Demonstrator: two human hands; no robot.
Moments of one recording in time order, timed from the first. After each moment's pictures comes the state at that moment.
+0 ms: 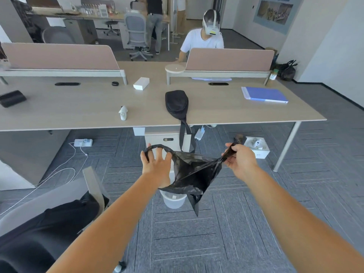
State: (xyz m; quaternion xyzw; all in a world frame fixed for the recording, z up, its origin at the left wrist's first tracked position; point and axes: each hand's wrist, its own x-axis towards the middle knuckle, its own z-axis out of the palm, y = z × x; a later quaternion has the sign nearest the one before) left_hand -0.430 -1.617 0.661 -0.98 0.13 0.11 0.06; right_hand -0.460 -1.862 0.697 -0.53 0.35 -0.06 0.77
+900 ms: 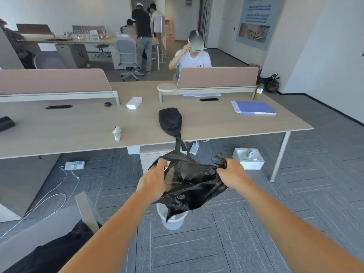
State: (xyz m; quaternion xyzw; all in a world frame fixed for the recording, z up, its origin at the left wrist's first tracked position) left_hand -0.411 -1.604 0.679 -0.97 0.14 0.05 -0.21; right_hand -0.464 -1.846 0.716 -0.90 0.21 0.02 0.37
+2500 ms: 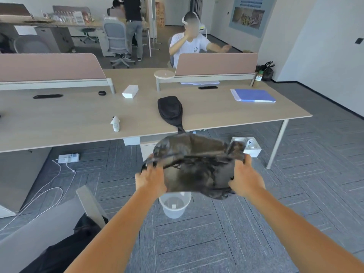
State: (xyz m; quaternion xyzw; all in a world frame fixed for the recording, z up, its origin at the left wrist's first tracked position) left_hand -0.390 -1.561 0.649 -0.98 0.11 0.13 -0.01; right_hand -0.481 -1.820 0.675 -0.97 0.22 0.07 0.08
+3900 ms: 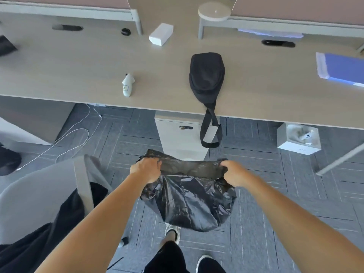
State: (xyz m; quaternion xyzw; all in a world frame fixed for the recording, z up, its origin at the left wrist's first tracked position) left_hand -0.194 -1.592 0.502 -0.94 -0.06 0.31 -0.08; right_hand -0.194 -1.895 0.510 -0.90 0.06 0.36 0.23
